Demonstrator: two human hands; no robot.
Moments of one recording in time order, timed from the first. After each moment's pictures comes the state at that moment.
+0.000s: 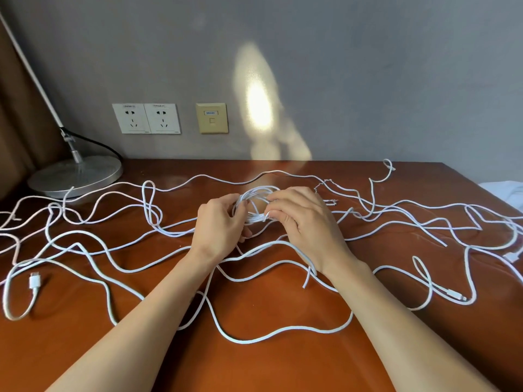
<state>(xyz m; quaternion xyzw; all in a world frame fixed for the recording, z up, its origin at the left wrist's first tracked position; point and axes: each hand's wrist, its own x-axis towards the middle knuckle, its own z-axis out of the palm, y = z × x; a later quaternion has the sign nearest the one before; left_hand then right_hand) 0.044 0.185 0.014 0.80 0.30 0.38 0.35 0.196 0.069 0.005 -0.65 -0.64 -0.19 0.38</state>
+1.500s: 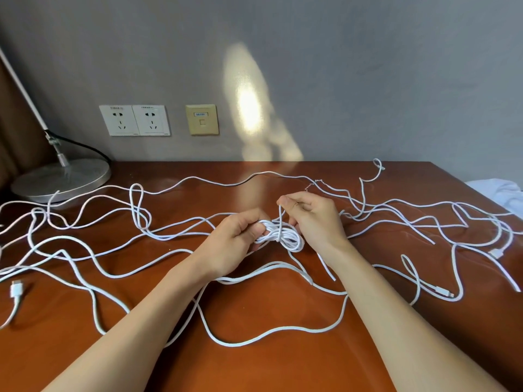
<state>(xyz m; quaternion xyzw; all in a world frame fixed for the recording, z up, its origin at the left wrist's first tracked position) 0.046 0.168 0.010 0.84 0.10 0.23 0.47 0.208 0.059 0.017 -0.69 -0.39 0.13 0.59</state>
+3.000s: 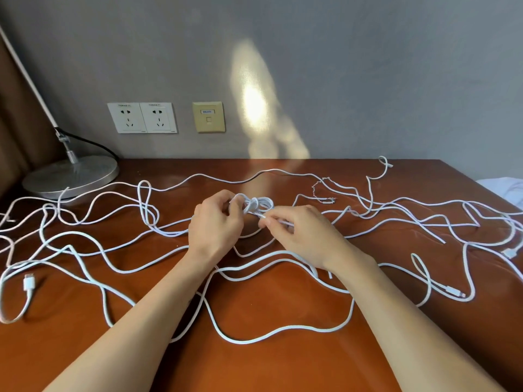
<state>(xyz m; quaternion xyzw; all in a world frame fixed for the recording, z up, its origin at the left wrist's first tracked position) 0.049 0.191 0.007 0.79 0.35 0.41 0.30 0.183 0.053 0.027 -0.73 -0.60 0.07 0.32</state>
